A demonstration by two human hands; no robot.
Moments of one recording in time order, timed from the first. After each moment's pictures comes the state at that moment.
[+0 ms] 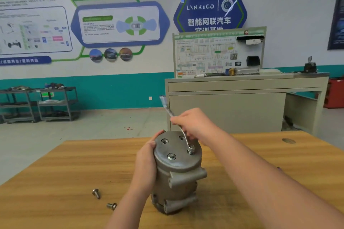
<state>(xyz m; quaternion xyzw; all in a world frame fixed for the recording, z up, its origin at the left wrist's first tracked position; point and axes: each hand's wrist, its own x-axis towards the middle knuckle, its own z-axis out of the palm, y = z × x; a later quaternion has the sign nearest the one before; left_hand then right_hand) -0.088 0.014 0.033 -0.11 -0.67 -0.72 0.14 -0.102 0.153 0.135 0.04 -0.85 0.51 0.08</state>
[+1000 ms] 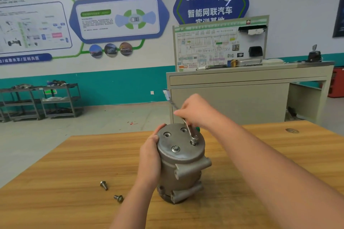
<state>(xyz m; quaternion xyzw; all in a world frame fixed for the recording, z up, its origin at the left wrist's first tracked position) -0.078 0.016 0.035 -0.09 -0.66 -0.73 0.15 -0.111 0.153 0.142 0.08 -0.92 0.35 0.13</state>
